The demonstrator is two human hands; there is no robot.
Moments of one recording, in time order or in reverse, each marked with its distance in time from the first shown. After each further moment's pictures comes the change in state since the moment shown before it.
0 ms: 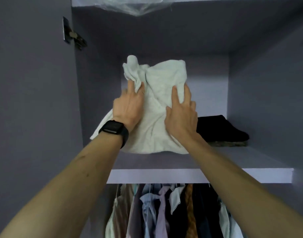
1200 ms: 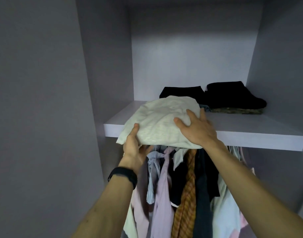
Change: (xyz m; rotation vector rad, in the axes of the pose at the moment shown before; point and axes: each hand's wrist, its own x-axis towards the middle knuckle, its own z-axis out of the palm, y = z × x) left_hand -0.209 0.034 0.099 -1.897 -0.147 -1.534; right_hand -0.115 0.094 0.039 0.091 -0.749 0.268
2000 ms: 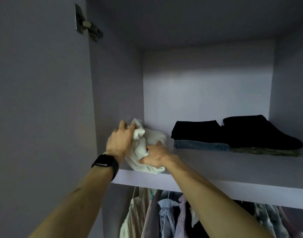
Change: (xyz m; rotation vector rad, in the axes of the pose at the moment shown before) left_hand 0.068 0.149 0.045 2.084 0.173 1.032; right_hand 0.101 -0.144 0.075 -0.067 -0.425 -0.297
